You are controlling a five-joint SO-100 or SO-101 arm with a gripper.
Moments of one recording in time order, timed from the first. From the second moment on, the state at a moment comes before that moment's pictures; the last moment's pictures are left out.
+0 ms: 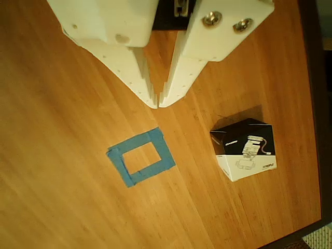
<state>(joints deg) 10.9 192.9 164.5 76.4 -79.2</state>
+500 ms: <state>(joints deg) 12.6 193.0 165.0 70.5 -97.2</state>
